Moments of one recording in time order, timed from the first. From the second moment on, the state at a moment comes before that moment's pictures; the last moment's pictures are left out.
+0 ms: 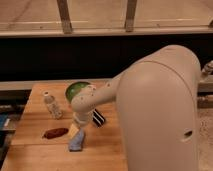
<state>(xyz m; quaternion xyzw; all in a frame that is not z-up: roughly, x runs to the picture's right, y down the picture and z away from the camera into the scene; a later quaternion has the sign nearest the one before) -0.132 0.211 0.766 -0.37 0.02 0.35 0.86</state>
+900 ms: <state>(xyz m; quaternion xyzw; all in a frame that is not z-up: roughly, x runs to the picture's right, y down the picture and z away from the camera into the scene) -0.134 0.214 0.790 -0.38 0.03 0.36 0.85</state>
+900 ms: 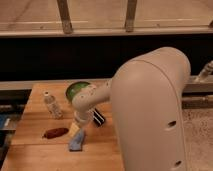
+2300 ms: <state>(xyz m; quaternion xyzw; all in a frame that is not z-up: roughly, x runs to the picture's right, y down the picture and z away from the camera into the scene) -0.132 0.252 0.805 -0.39 0.06 0.37 0.84</state>
